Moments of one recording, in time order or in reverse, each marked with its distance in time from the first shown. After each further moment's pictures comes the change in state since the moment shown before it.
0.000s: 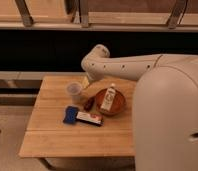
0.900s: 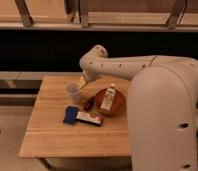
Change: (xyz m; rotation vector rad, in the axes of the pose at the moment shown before) arm -0.023 0.018 0.020 -0.080 -0.028 -0.010
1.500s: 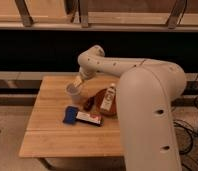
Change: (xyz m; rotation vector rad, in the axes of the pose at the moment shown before) arm -0.026 0.016 0.043 -0.113 -0.001 -0.057
